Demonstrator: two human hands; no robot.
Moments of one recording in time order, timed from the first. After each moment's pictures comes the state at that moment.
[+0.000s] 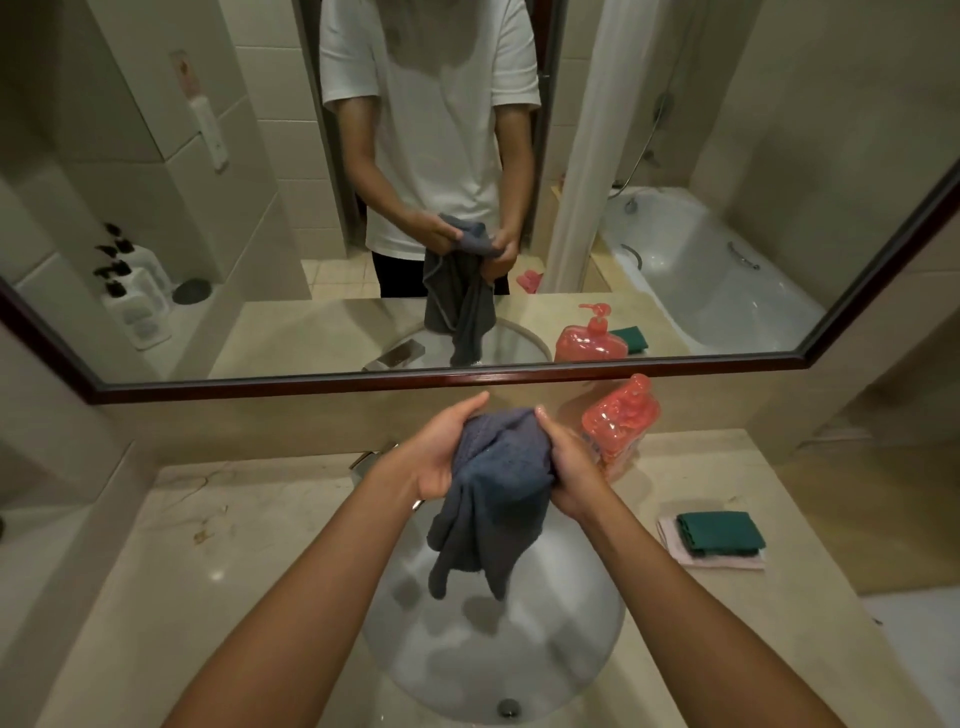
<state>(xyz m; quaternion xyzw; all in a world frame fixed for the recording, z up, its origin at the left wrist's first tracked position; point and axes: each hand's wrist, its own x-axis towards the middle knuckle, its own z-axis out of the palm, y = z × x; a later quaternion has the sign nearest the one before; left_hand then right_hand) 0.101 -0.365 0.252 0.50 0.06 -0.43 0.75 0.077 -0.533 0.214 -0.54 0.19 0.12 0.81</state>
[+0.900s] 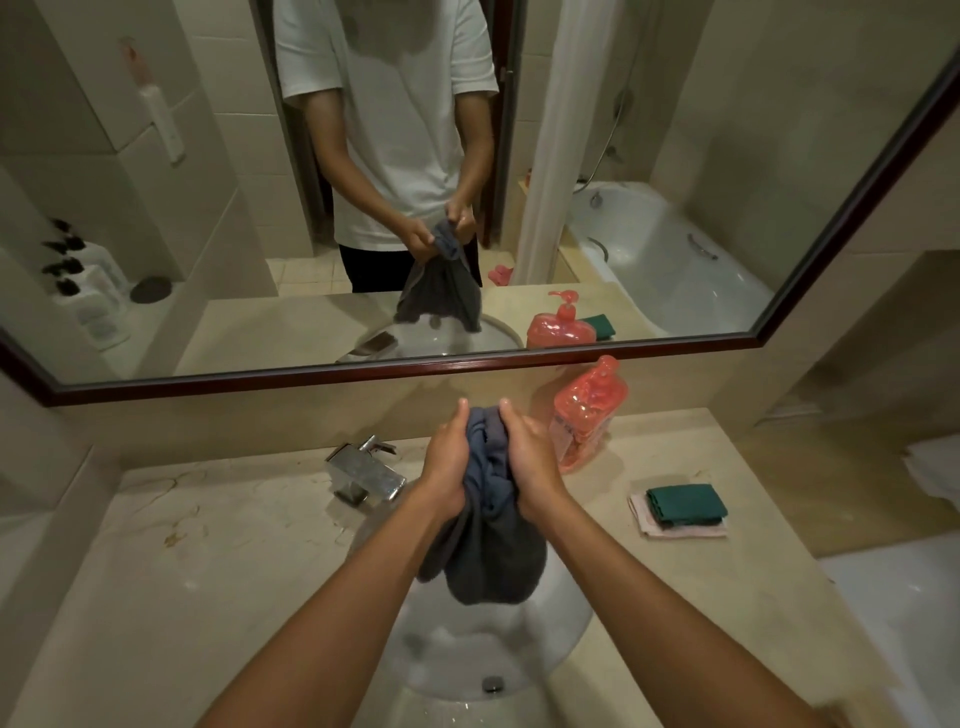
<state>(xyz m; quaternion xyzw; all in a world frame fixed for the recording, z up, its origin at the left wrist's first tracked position) 0.073 -0.411 0.208 0.52 0.18 -0.19 0.82 0.047 -0.500 0.221 -0.64 0.22 -0.01 0.74</state>
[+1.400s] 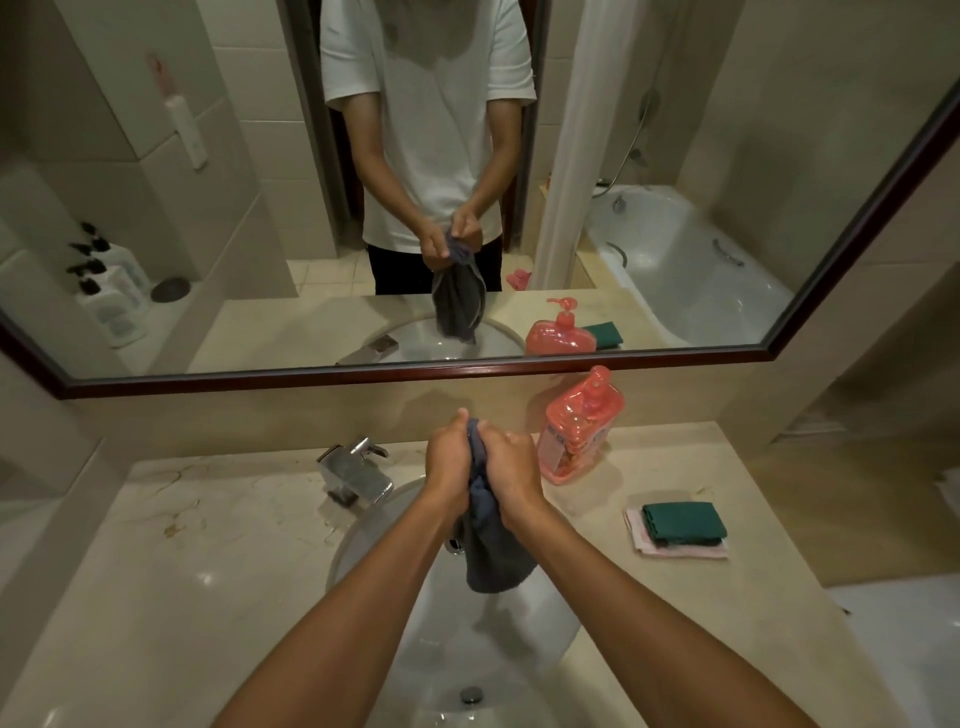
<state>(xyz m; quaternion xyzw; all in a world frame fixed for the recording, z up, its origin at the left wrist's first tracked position) 0.069 -0.453 0.219 0.59 0.24 -0.11 0.76 0.058 -0.518 0.205 -0.69 0.20 0.04 0.70</state>
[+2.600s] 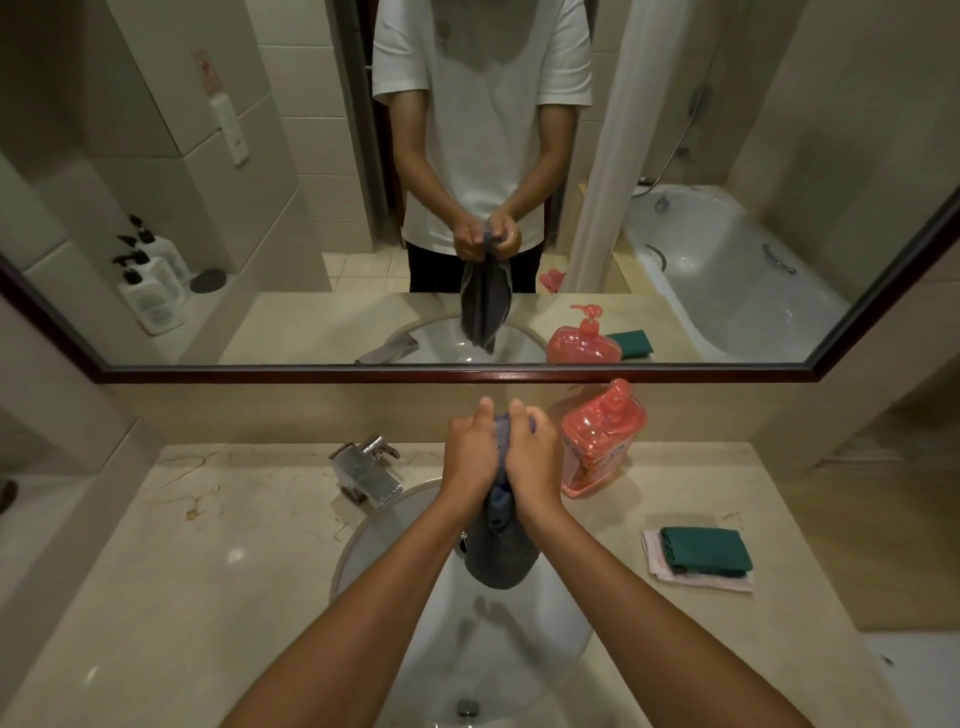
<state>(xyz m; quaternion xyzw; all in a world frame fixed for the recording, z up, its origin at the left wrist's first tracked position) 0.085 -0.469 0.225 0.75 0.16 -0.01 0.65 0.074 -0.539 0.220 -0.74 0.17 -0.10 0.64</state>
